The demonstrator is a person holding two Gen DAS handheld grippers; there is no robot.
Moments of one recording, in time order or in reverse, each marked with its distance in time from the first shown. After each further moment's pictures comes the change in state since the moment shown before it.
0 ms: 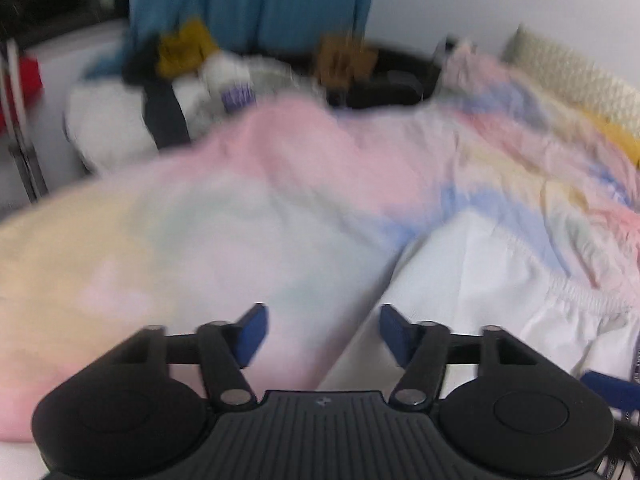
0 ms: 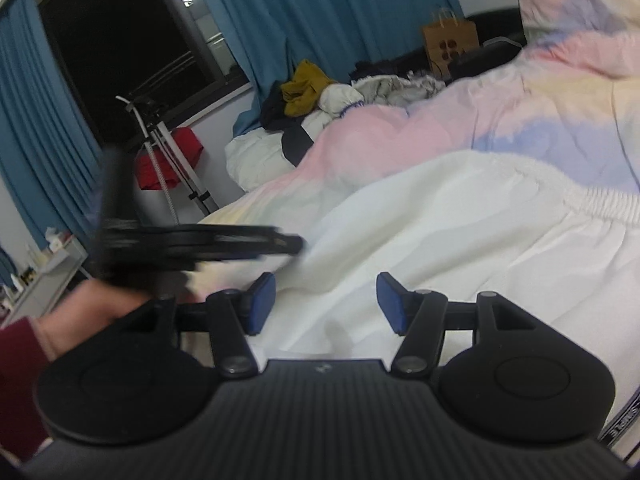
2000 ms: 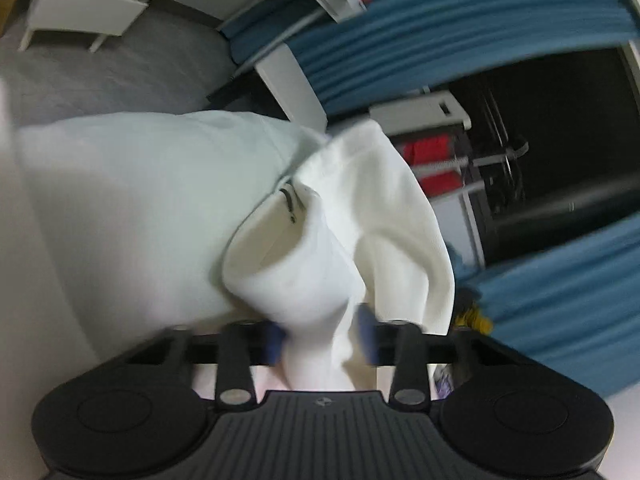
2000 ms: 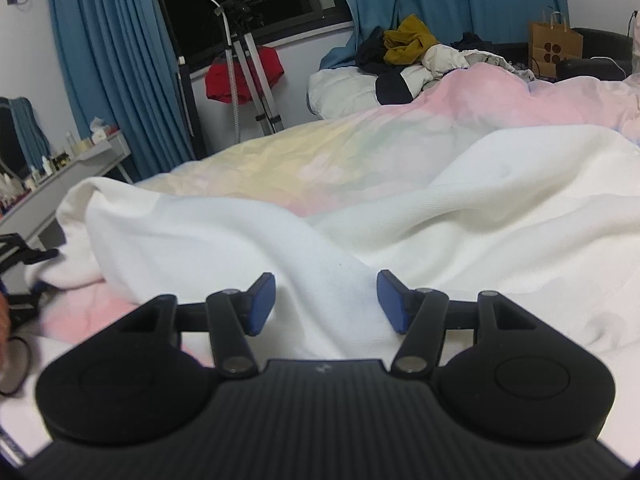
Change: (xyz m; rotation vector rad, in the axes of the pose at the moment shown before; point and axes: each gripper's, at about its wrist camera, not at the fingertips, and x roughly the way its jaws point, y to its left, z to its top) left arm -0.345 0.296 -0.364 -1.401 -0.645 0.204; right arm 0.061 0.102 -0.078 -0.303 0.122 0.116
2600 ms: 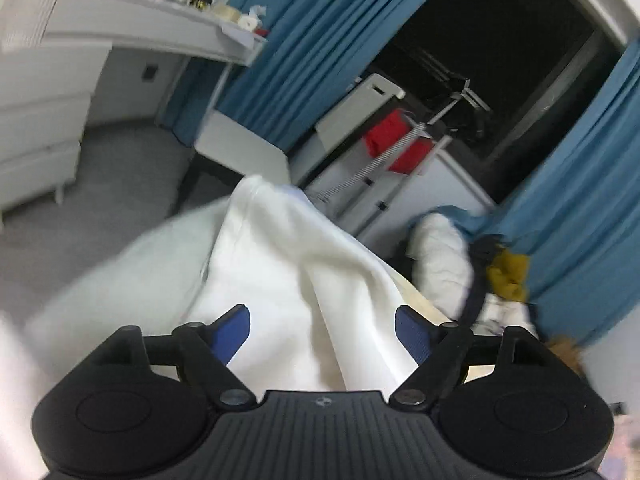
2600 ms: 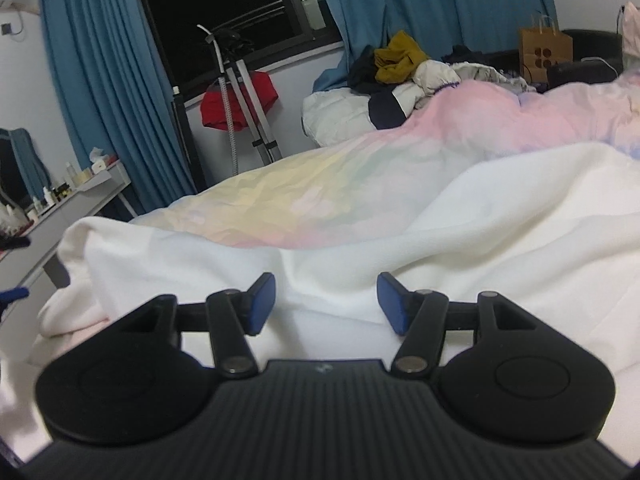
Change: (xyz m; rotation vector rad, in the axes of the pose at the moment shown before) left arm -0.035 -0.108 -0.017 0.408 -0.076 0.083; right arm -0.014 -0.012 0.018 0.050 -0.059 0.024
